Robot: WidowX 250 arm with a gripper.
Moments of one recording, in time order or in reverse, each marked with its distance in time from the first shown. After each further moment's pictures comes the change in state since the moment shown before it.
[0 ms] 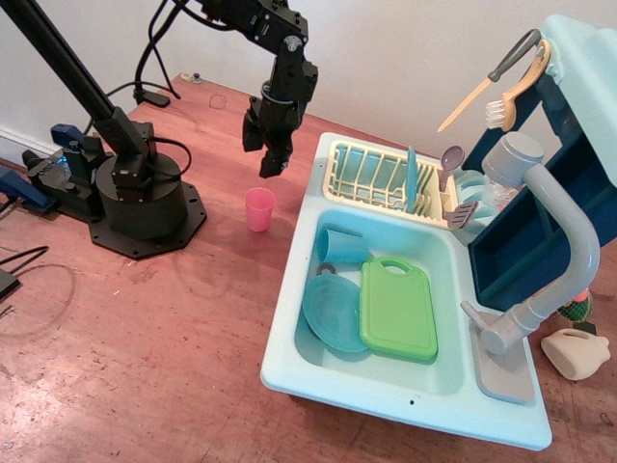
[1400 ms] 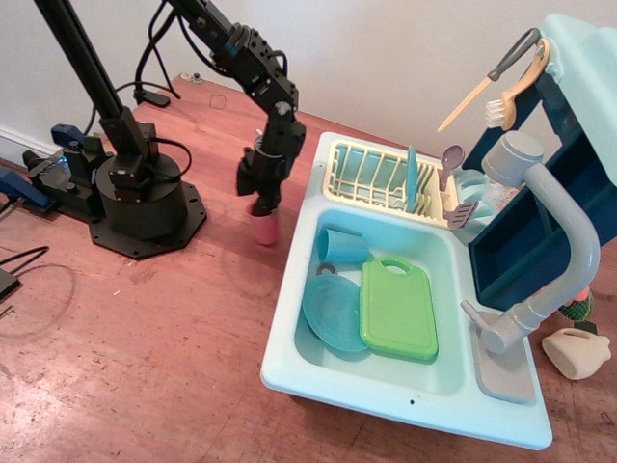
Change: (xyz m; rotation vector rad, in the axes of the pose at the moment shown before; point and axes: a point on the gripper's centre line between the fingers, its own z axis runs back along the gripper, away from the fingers) arm -0.021 -0.022 -0.068 -0.016 0.095 -0.056
